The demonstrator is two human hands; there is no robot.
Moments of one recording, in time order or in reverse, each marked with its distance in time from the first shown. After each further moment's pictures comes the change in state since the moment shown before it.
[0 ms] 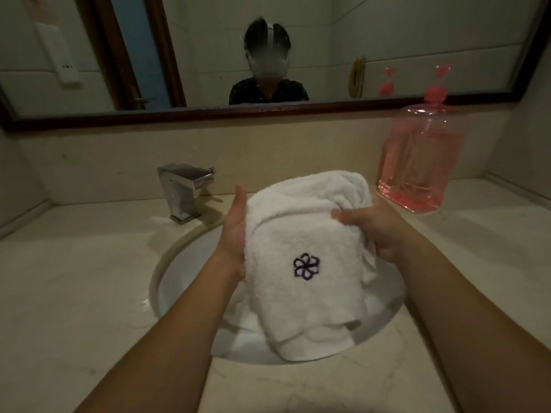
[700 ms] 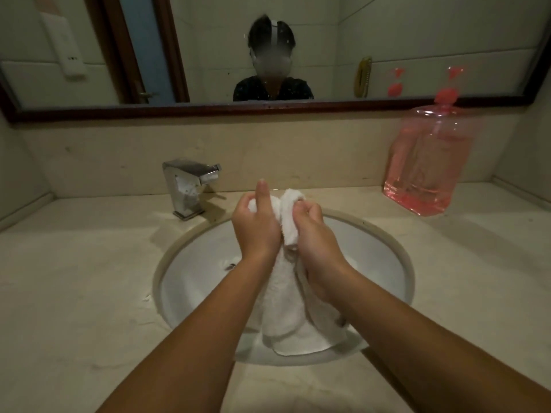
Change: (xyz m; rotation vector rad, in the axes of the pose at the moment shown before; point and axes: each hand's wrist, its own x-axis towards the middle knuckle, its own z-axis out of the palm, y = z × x) left_hand 0.018 -0.011 0.030 0.532 0.789 0.540; right_hand -0.026 0.025 0.113 0.007 0.048 0.059
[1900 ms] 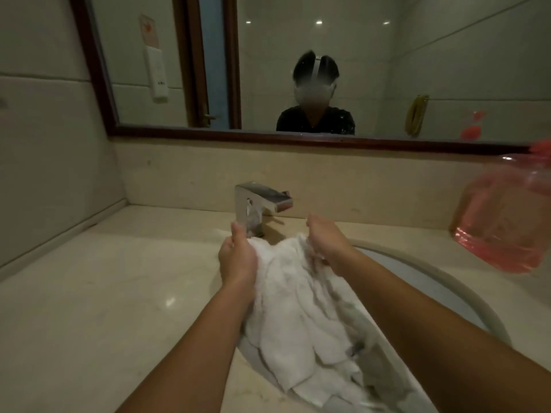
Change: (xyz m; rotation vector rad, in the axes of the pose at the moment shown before) left_hand 0.073 -0.010 -0.118 0.027 0.156 -0.400; right_hand 0.095 -0.013 0.094 -0.491 -0.011 0.152
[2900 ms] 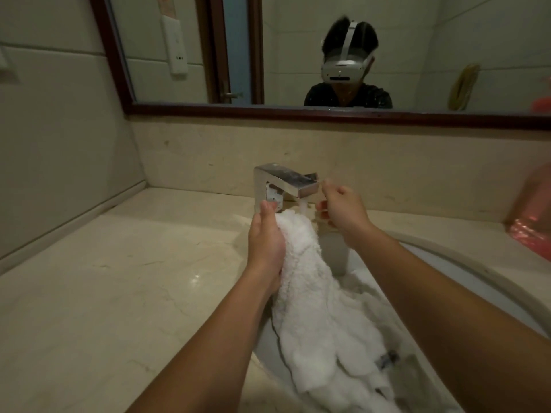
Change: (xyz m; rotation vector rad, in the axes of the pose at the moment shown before) left_hand 0.010 -0.002 0.011 -0.098 -0.194 0.090; right_hand 0.066 -0.001 0.015 0.155 0.046 -0.193
